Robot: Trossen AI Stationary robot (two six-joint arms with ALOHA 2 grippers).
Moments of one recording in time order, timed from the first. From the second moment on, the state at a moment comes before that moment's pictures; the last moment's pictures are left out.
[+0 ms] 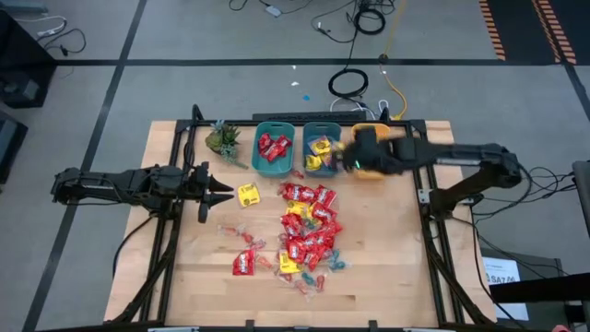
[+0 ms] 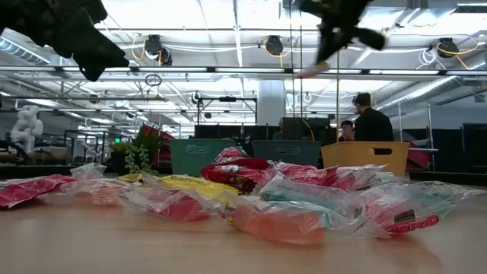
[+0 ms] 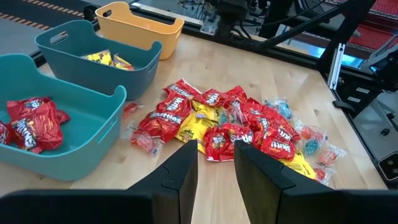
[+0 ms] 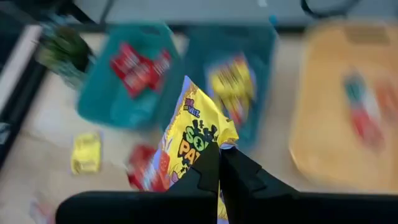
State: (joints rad) left arm -0.05 0.43 0.40 -0.34 -0.08 -0.26; right arm -0.08 1.39 1.36 -0.98 0.52 1.19
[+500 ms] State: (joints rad) left arm -0.05 0.43 0.40 -0.34 -0.08 -0.26; right arm -0.48 1.70 1.52 -0.89 0.23 0.73
